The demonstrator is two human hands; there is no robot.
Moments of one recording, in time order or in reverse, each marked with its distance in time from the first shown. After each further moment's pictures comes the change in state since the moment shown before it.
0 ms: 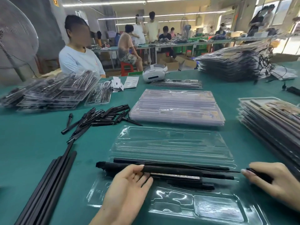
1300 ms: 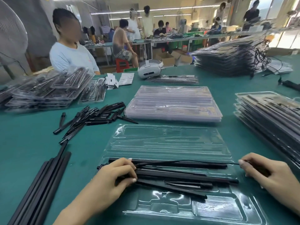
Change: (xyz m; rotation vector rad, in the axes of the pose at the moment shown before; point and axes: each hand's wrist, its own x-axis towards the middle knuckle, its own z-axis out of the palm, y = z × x) left_hand 0.040 0.044 -0.064 1.747 -0.397 0.849; right_hand -0.006 -0.023 0.002 0.187 0.073 0.249
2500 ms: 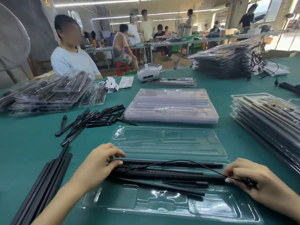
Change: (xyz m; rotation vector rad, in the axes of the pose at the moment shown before) left_hand 0.022 -0.002 -0.033 0.175 0.076 -0.120; right_hand 0.008 0.015 0.013 -0.032 -0.117 -0.563
